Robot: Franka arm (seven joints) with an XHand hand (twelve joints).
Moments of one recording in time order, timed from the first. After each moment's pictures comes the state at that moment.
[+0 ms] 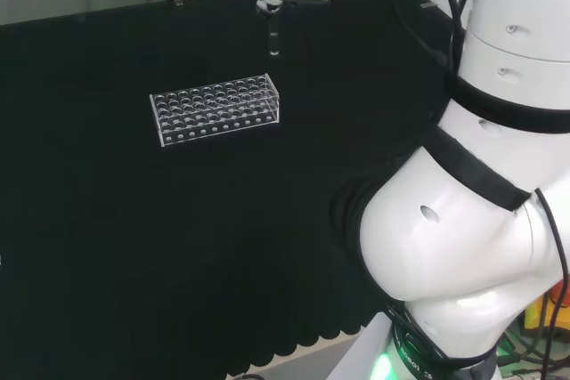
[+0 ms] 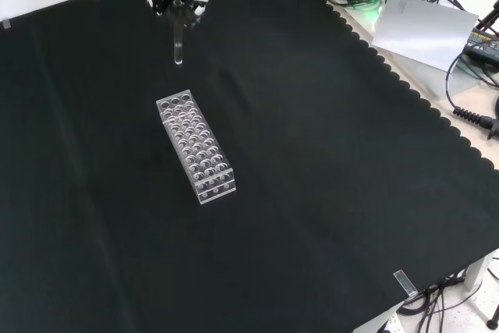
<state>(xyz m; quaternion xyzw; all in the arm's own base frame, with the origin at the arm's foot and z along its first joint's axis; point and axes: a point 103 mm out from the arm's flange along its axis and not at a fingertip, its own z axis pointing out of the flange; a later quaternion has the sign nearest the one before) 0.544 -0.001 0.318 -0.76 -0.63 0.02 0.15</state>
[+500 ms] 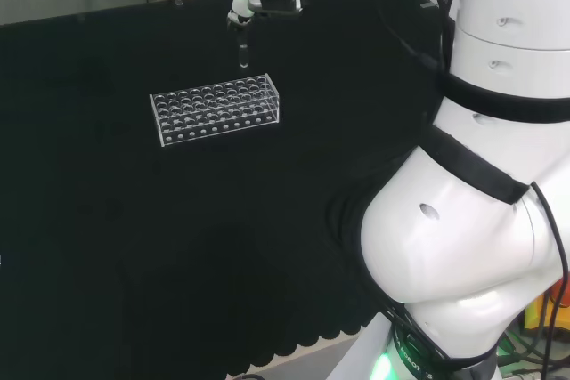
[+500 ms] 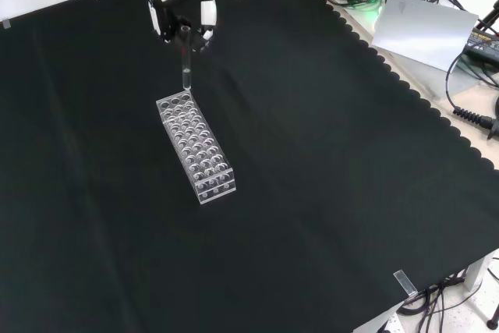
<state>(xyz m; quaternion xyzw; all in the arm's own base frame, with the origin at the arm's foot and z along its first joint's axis) 0.554 0.041 0.298 -0.73 -0.66 0.03 0.17</state>
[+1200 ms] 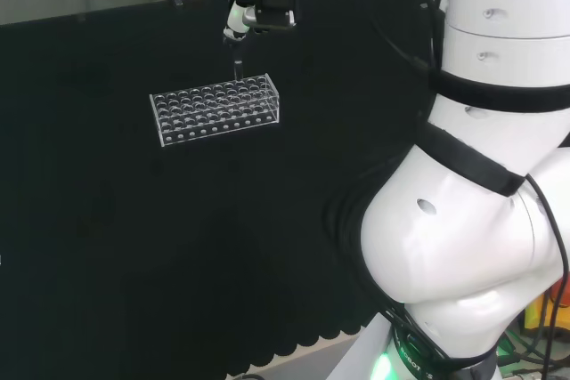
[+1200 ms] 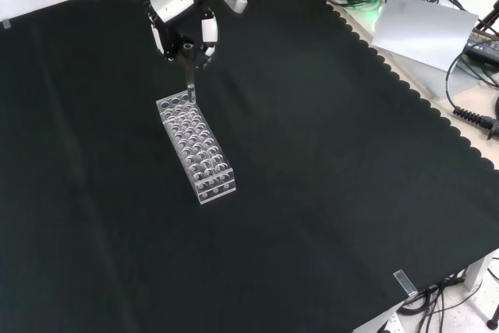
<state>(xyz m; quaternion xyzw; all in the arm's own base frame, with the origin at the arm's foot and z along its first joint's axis) 0.560 0.047 0.270 -0.73 -0.66 0.04 0.19</state>
